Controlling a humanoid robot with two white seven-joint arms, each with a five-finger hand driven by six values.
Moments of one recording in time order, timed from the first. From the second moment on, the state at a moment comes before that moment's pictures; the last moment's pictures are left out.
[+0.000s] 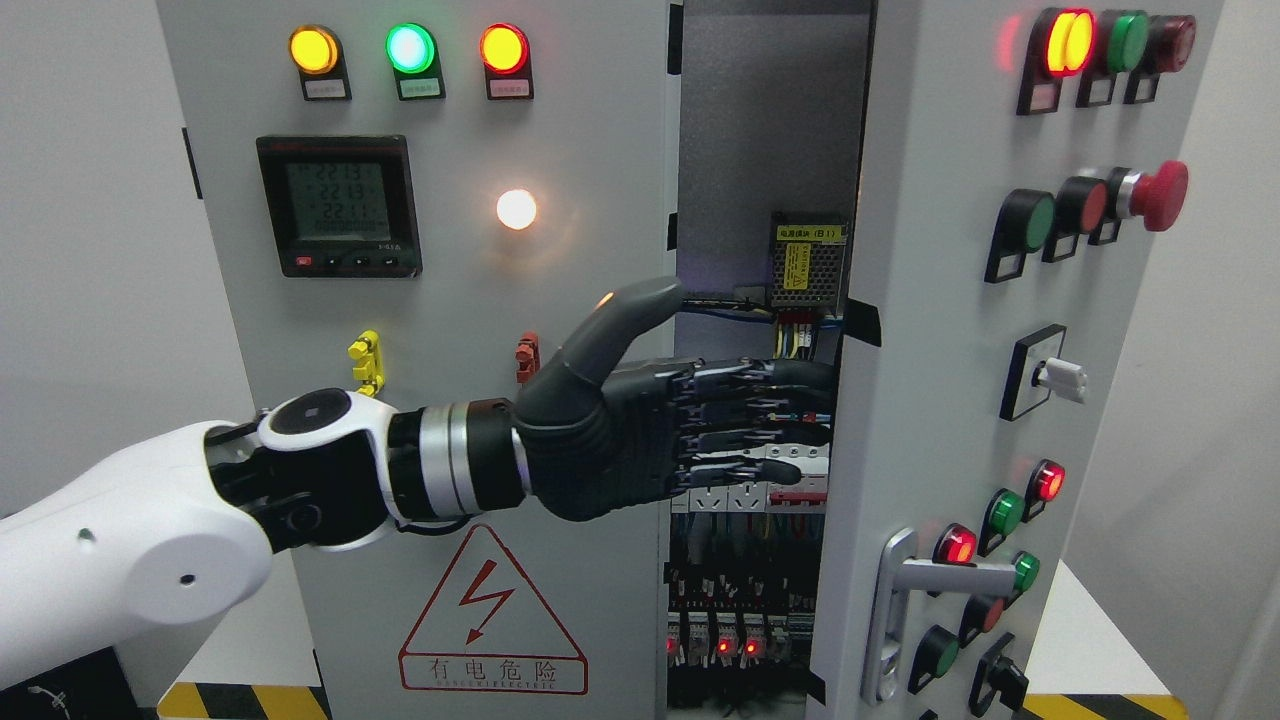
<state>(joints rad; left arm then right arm) -1.64 0.62 -1.41 -1.66 1.65 0.02 -0.38 0.11 0.12 0.00 -0.11 0.00 0.03 0.13</state>
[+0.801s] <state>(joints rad) -1.67 0.29 -1.38 -1.67 1.64 0.02 -0.15 0.11 0.12 0.00 -0.11 0.00 0.03 0.13</state>
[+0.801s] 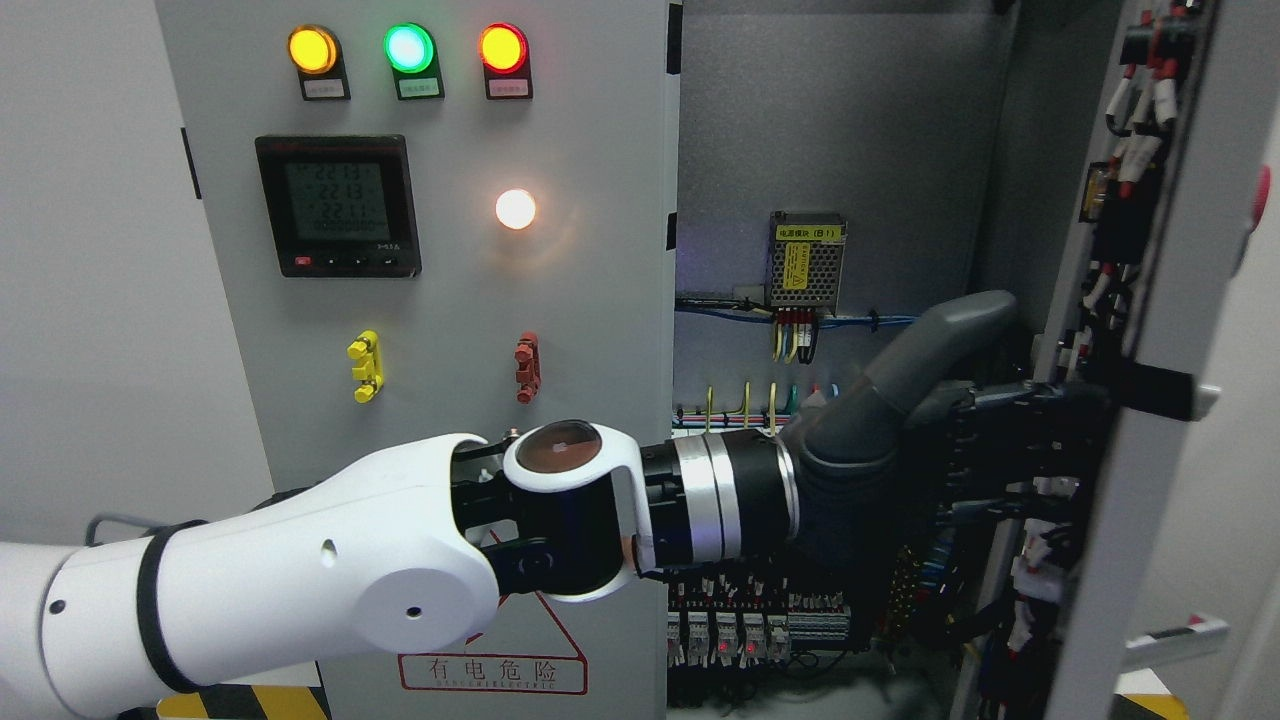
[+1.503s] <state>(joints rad) -1.68 0.01 -1.37 -1.57 1.63 -0.02 -0.02 0.11 0.12 0.00 -0.11 0.00 0.03 0.13</state>
